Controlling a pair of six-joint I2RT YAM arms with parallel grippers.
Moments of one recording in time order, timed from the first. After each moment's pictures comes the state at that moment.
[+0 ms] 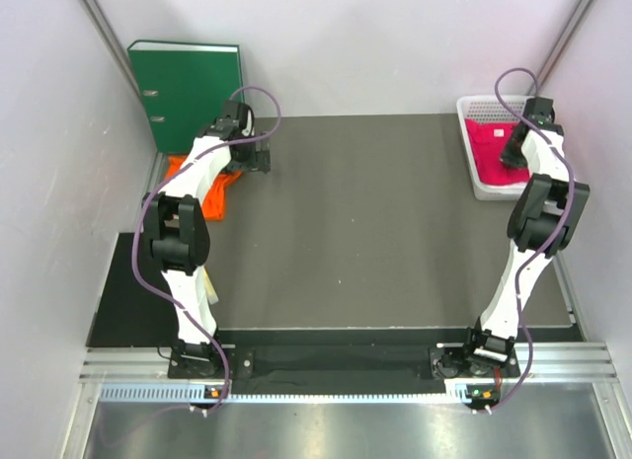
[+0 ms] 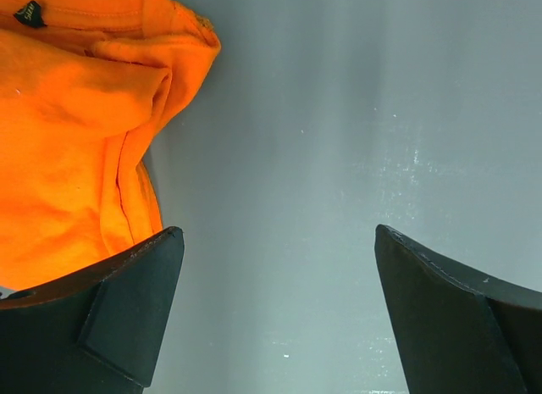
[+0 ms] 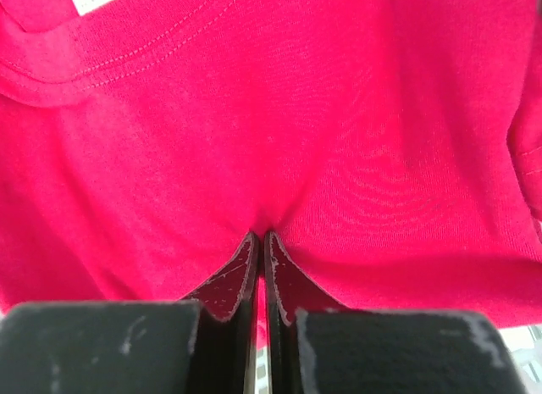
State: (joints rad) left arm -0.15 2.01 1.79 -0.75 -0.09 -0.18; right arm -0.29 2.21 1.95 -0.69 0.11 0.20
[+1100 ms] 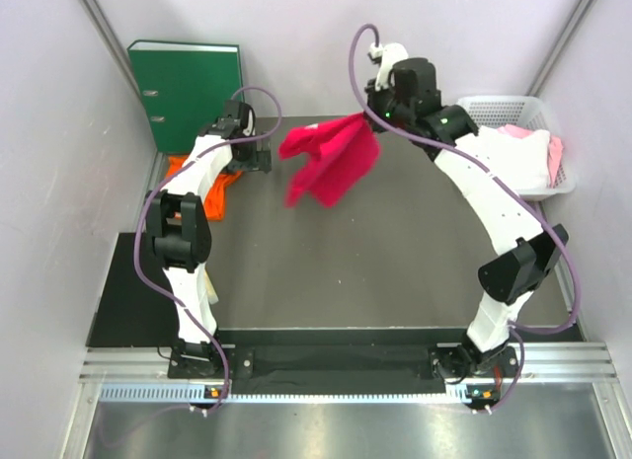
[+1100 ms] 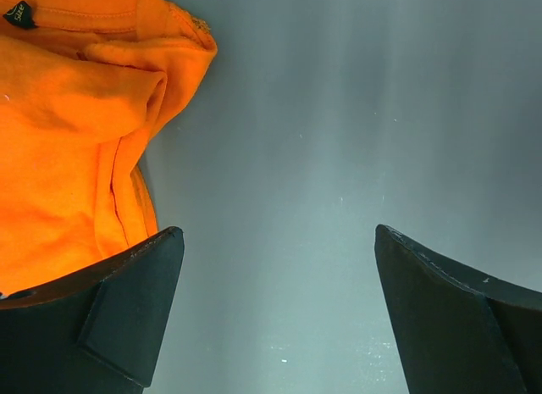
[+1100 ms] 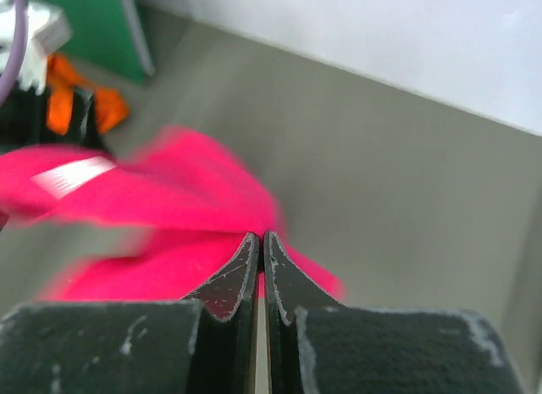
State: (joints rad) left arm -0.15 2.04 1.82 -0.76 -0.08 -0.19; right arm 0.49 1.77 2.02 -0.65 0.05 0.08
